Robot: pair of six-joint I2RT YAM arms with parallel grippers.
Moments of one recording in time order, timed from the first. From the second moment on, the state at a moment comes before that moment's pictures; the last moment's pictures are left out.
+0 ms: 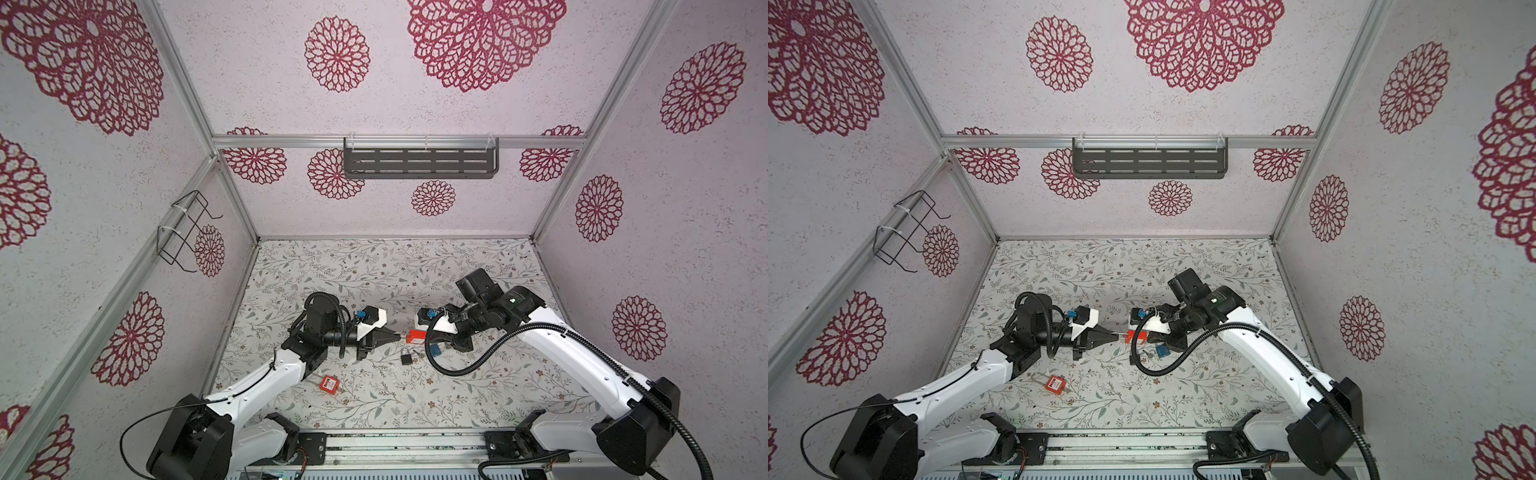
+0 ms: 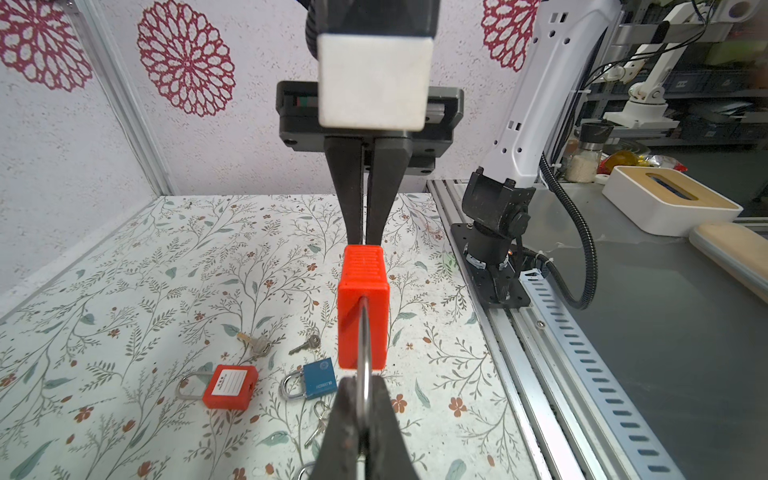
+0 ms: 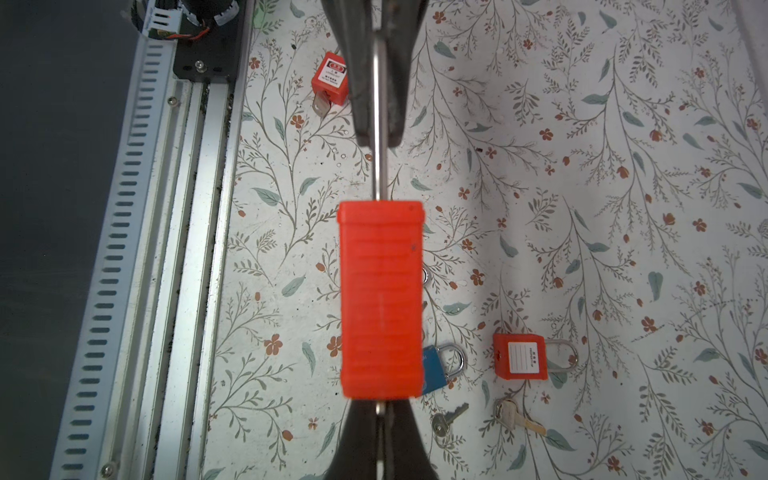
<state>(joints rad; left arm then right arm) -0.52 1.17 0.60 0.26 0.99 0.31 0.64 1.30 1.23 -1.01 -0.50 -0.88</state>
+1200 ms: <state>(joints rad) -0.38 1.56 1.31 -0.94 0.95 0.92 0.60 1.13 0.92 -0.78 -0.33 -0.61</state>
